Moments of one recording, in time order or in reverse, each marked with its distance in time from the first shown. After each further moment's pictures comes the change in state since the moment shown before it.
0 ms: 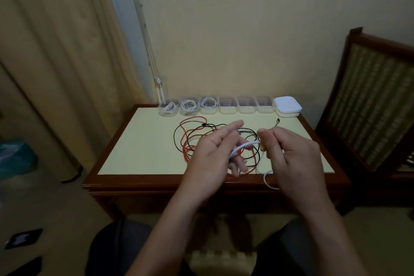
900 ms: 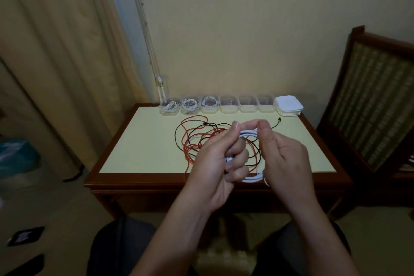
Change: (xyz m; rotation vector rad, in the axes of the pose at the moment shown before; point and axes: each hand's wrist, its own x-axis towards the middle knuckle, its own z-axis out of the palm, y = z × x) left_hand -0.002 -0.001 0.011 -0.593 -0.074 -0.178; right_hand -0.004 -0.022 0.009 0.232 -0.055 0.249
